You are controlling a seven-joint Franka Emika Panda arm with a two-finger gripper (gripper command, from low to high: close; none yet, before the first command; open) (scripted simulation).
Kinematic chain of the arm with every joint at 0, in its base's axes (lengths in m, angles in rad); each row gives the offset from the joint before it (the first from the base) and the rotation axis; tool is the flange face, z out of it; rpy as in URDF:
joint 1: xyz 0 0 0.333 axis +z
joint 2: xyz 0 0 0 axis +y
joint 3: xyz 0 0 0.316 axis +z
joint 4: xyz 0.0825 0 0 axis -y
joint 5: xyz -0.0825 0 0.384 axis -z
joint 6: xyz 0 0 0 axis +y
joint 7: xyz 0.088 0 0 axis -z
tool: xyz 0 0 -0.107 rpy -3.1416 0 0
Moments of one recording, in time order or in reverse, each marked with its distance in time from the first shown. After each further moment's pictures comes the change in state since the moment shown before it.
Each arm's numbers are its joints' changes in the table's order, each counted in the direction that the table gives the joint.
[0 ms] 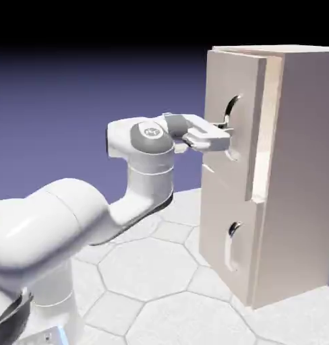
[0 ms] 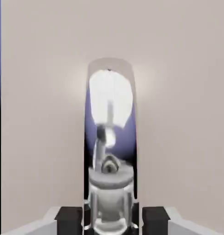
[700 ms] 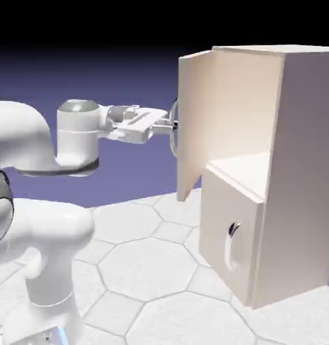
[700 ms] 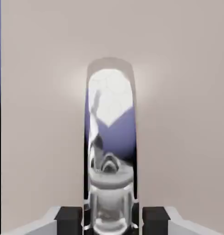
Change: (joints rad) arm 0.066 0.364 0.738 -0.075 -0.706 0.859 0.352
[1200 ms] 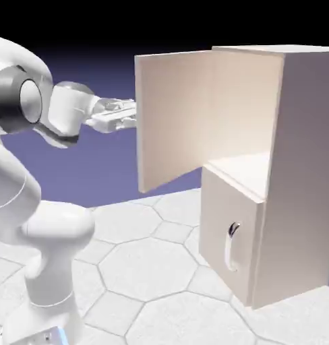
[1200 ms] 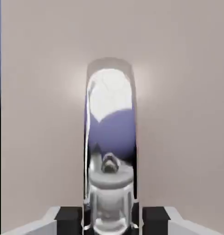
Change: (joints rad) arm -0.084 0.492 0.284 0.328 -0.426 0.349 0.234
